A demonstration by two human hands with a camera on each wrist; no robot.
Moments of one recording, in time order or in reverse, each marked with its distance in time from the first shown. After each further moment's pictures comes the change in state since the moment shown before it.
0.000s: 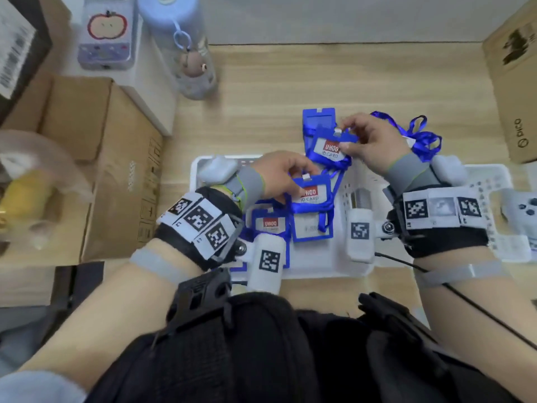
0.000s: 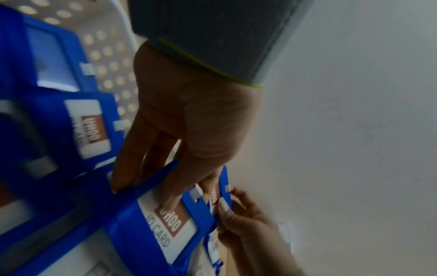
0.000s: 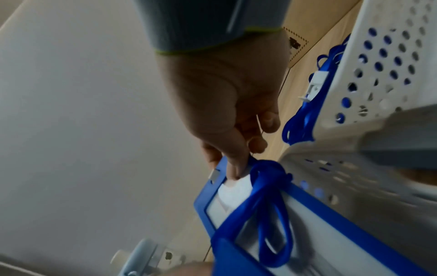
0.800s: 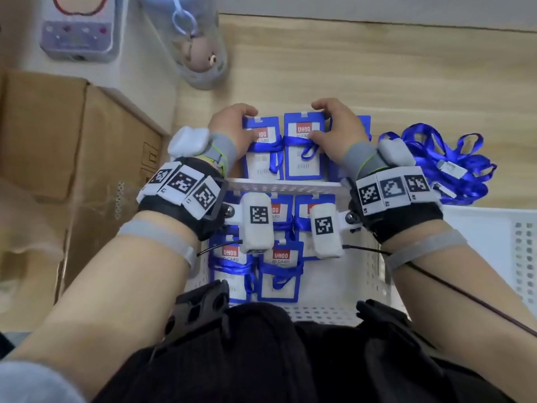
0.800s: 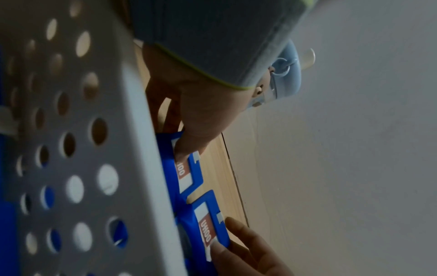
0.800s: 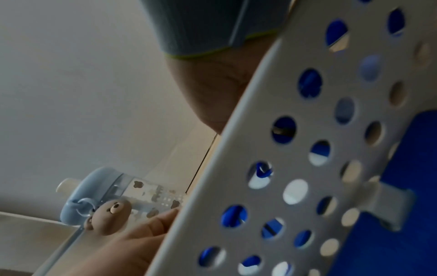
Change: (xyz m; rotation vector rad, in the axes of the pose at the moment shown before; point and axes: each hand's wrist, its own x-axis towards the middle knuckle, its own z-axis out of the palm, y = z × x) left_hand 0.088 -0.068 -0.099 0.201 0.570 -0.240; right_hand 0.103 -0.021 0.078 -0.138 -0.071 0.104
